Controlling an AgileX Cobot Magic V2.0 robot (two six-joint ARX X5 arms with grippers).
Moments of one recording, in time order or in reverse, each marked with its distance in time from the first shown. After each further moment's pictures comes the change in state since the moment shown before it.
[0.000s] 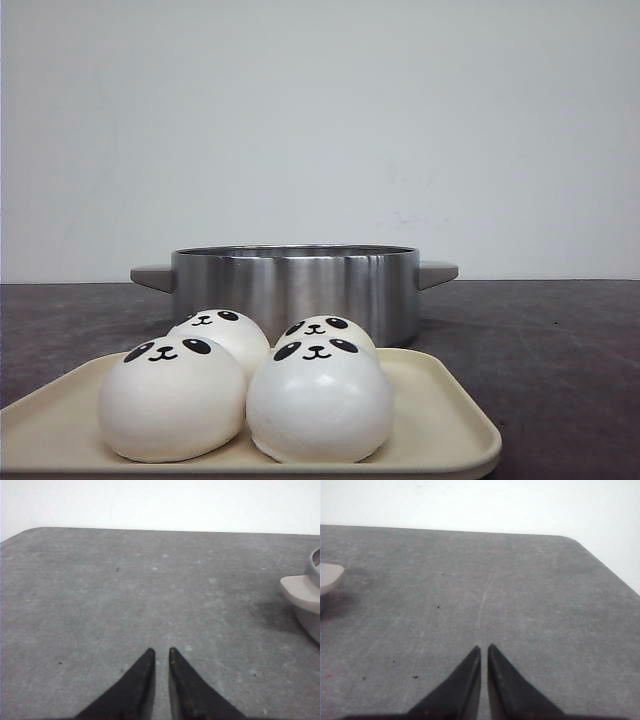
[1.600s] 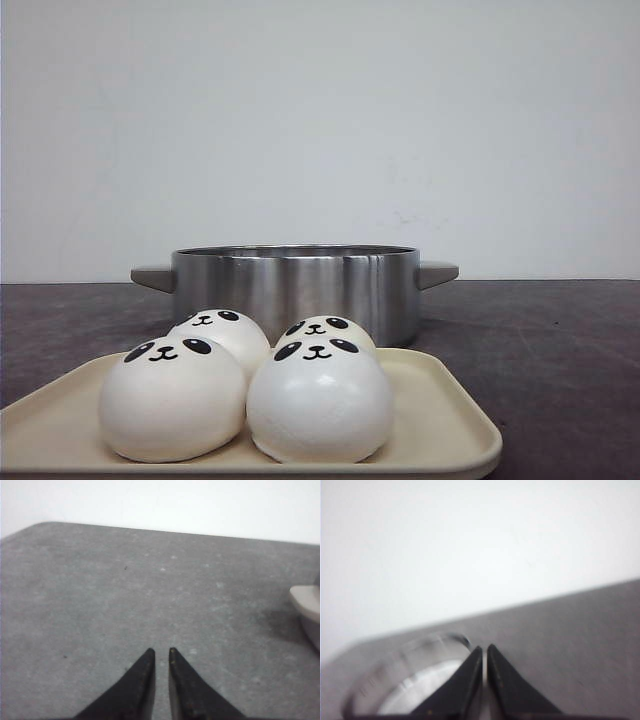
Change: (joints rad) left arm 0.005 0.000 0.000 0.002 -0.028 -0.108; right arm 0.000 0.000 0.003 0.338 -0.374 0.436
